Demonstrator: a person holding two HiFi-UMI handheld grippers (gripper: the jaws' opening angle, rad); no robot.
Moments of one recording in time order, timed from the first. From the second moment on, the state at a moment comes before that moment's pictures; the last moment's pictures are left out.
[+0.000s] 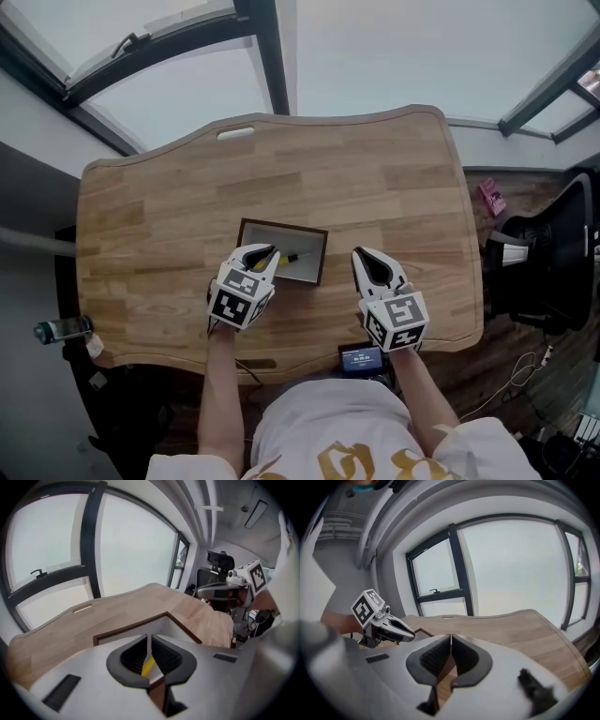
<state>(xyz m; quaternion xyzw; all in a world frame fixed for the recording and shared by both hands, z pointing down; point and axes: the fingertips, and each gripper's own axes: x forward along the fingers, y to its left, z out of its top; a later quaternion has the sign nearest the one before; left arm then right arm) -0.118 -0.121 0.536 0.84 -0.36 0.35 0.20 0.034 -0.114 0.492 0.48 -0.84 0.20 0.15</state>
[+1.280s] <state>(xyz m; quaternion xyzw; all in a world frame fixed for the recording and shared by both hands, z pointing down) -0.091 -0.106 0.638 0.75 -0.08 0.62 0.21 0.054 -0.154 0.569 0.48 -0.82 0.28 0.17</state>
